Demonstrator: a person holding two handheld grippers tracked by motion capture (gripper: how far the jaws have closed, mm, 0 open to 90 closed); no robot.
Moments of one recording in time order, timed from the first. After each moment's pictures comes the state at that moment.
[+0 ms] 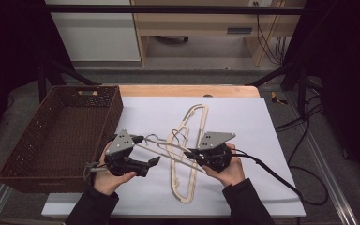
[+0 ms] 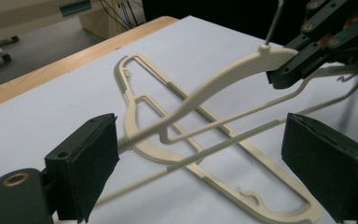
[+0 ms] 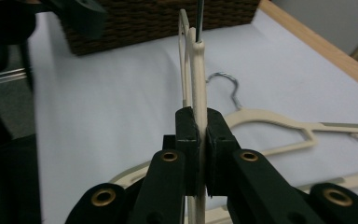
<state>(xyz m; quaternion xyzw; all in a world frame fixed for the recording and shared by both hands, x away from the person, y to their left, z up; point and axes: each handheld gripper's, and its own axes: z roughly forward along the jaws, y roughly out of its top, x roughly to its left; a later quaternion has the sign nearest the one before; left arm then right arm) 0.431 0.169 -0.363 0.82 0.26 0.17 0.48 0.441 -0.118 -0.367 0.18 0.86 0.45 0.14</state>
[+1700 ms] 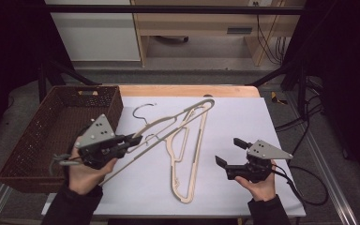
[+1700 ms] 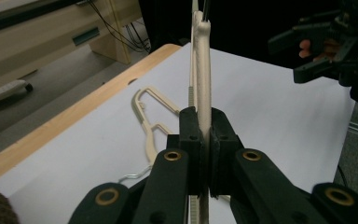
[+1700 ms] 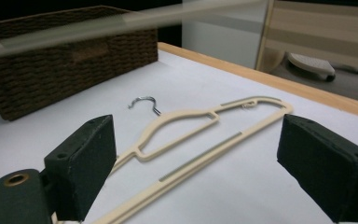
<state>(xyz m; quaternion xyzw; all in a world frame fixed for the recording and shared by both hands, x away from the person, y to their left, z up) 0.407 0.204 -0.264 0.81 0.23 0.21 0.49 0.409 -0.211 -0.380 0.34 0.73 0.54 0.23</state>
